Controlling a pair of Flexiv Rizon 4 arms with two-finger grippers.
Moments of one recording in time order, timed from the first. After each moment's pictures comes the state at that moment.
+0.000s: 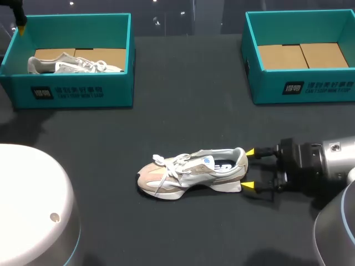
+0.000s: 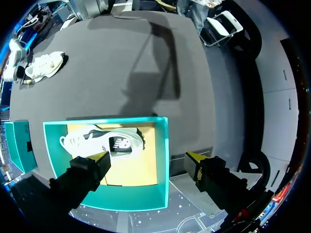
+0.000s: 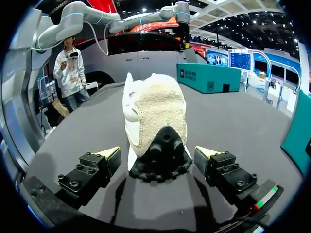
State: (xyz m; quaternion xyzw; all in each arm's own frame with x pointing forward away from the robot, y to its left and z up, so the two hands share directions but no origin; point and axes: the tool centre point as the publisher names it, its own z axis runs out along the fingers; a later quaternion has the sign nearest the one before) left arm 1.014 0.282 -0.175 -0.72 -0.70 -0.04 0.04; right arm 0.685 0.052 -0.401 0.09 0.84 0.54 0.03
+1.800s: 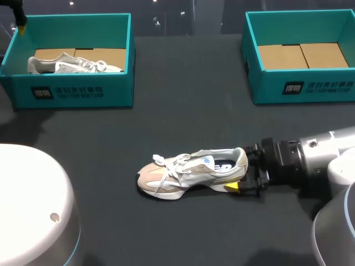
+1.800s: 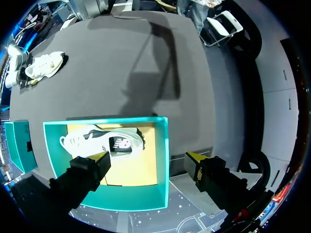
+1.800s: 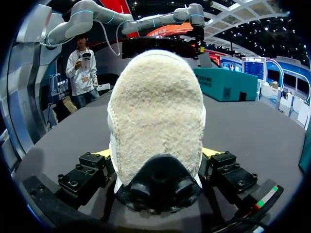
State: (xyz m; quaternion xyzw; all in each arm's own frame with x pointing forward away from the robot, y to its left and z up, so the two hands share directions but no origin) left arm 1.014 0.282 -0.175 -0.72 -0.70 -0.04 0.04; right arm 0.692 0.097 -0.414 0.03 0.82 0.57 0.00
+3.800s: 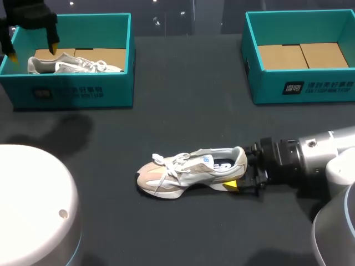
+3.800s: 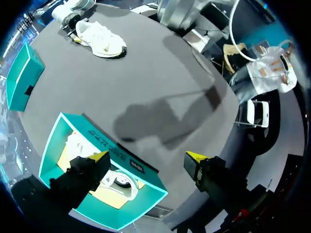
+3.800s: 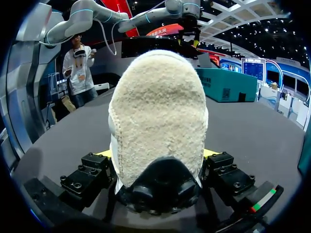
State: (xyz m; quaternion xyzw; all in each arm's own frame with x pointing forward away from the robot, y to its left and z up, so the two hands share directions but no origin) left arm 0.882 0.167 -0.167 -0.40 -0.91 -0.01 0.10; right arm 0.695 0.099 -0.414 0.03 0.82 0.56 0.01
